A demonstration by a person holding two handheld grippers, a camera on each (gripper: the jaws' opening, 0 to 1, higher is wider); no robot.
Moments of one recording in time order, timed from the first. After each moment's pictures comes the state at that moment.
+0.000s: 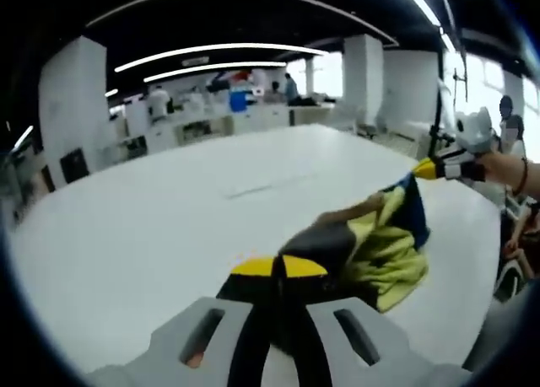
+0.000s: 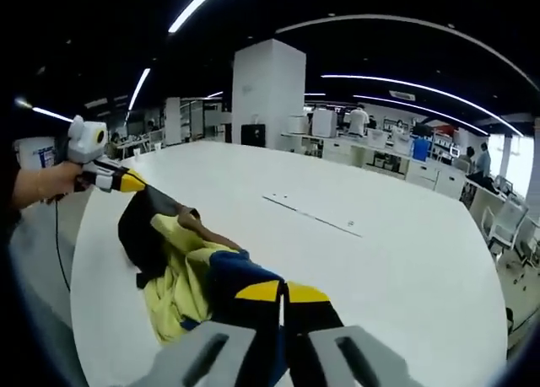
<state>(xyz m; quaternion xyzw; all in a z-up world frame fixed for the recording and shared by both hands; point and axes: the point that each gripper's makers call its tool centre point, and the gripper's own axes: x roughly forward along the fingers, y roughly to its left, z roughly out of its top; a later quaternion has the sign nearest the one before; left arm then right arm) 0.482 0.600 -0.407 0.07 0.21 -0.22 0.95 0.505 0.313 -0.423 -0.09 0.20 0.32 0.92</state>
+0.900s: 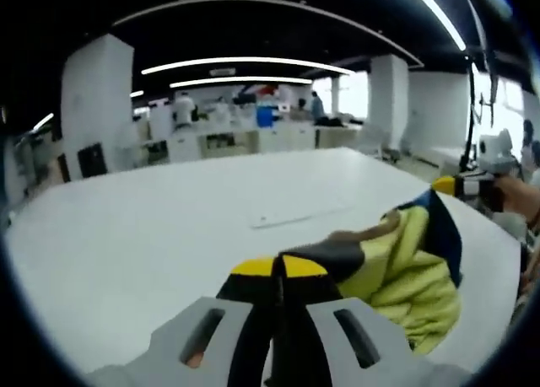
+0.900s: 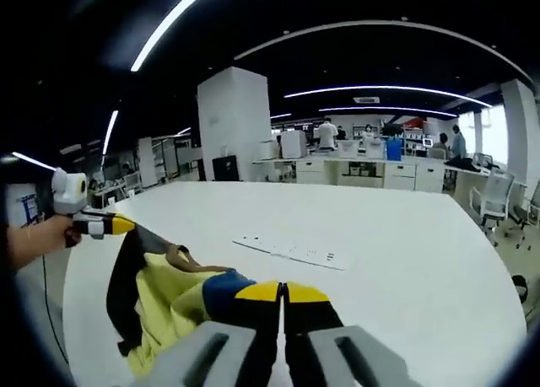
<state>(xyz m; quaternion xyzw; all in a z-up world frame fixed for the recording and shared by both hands) 0.557 0.613 -0.399 0.02 0.18 -0.16 0.97 0.581 0.313 -0.400 0.01 0.17 0.26 0.95</state>
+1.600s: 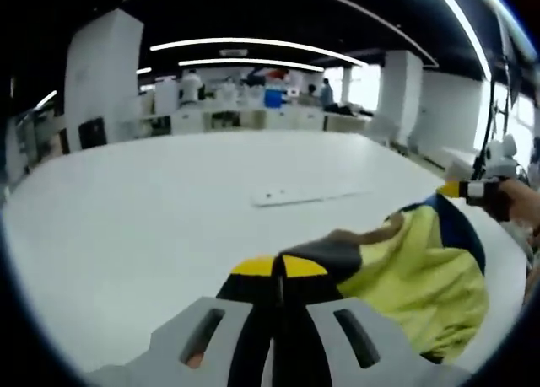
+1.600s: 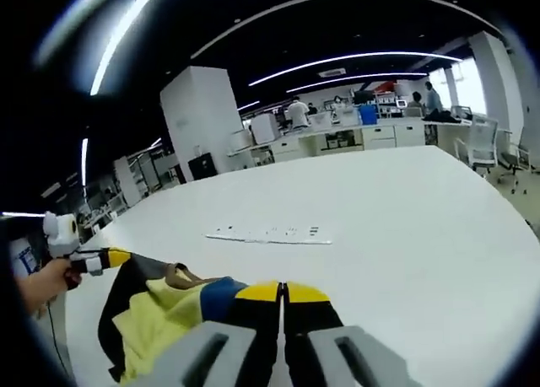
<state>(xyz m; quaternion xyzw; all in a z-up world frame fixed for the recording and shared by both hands) 0.599 0.609 -0.457 0.00 0.22 -0.15 0.96 0.621 0.302 -0.463 0.09 0.25 0.20 0.94</state>
